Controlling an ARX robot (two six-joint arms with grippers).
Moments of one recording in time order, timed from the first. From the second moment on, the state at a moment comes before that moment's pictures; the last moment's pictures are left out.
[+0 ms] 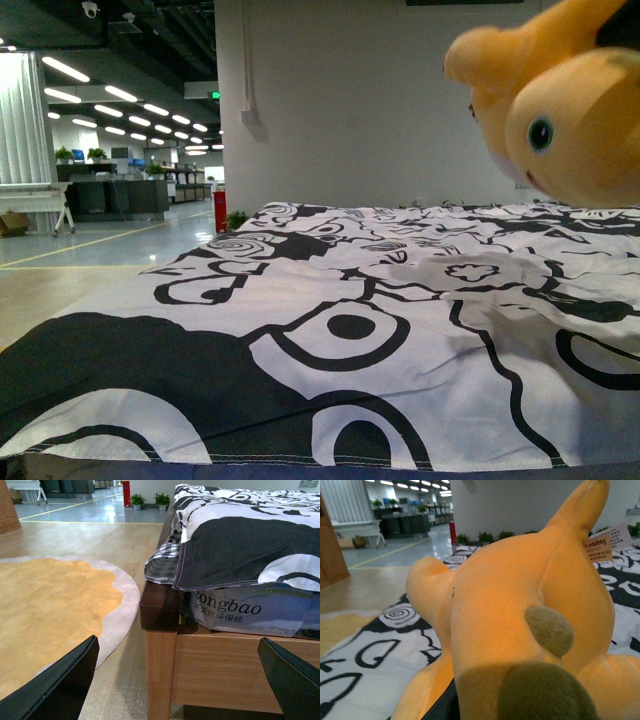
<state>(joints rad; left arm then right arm) 0.00 0.00 0.01 0.00 0.00 0.00 0.19 1.08 0.96 0.28 0.07 0.08</state>
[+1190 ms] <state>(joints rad) 0.00 0.00 0.01 0.00 0.00 0.00 0.23 0.14 0.09 0.23 0.15 0.10</state>
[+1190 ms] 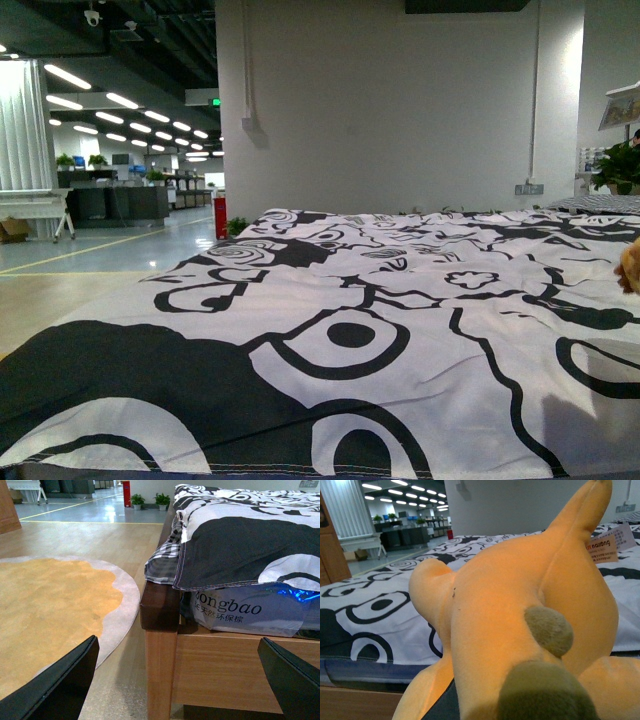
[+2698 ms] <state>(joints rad) 0.00 0.00 0.01 0.00 0.00 0.00 0.22 0.12 0.07 0.21 0.16 0.10</state>
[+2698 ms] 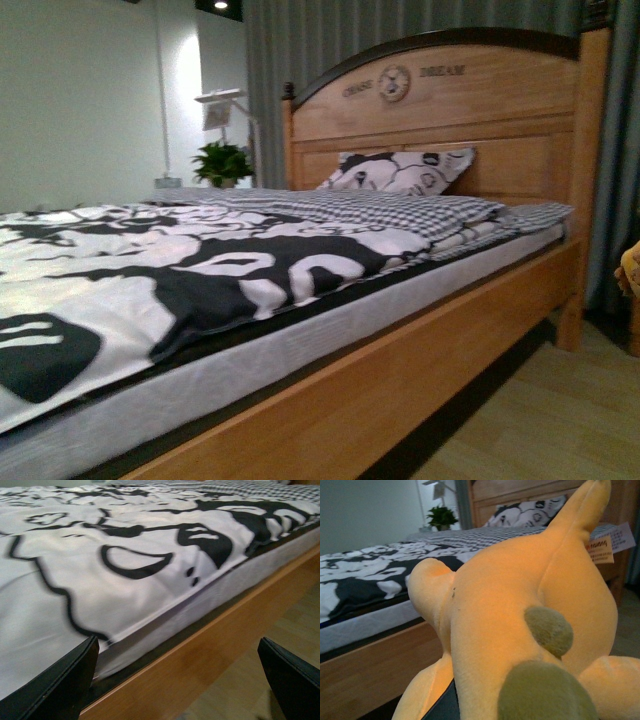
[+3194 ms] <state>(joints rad) 0.00 0.00 0.01 0.00 0.00 0.00 0.22 0.12 0.07 0.21 0.16 0.10</state>
